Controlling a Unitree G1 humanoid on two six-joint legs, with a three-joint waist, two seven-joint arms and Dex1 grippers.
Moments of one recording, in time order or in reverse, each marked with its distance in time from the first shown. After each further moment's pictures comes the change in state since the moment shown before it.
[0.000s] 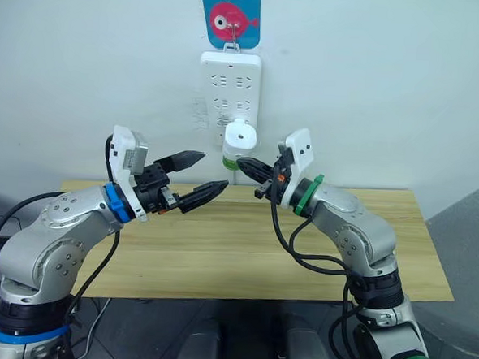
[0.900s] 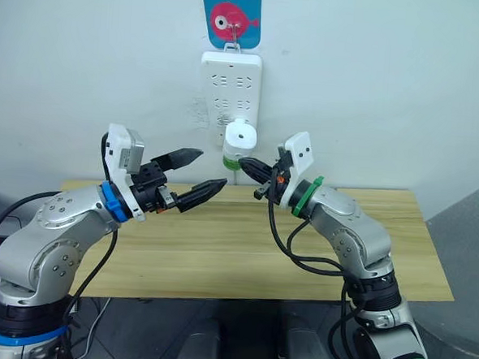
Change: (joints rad) left arm 0.006 0.000 0.017 -0.014 -0.001 0.000 0.001; right arm 0.032 -0.012 0.006 0.030 -0.023 -0.059 -0.008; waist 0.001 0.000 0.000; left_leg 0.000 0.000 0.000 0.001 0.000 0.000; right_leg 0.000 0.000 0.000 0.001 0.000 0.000
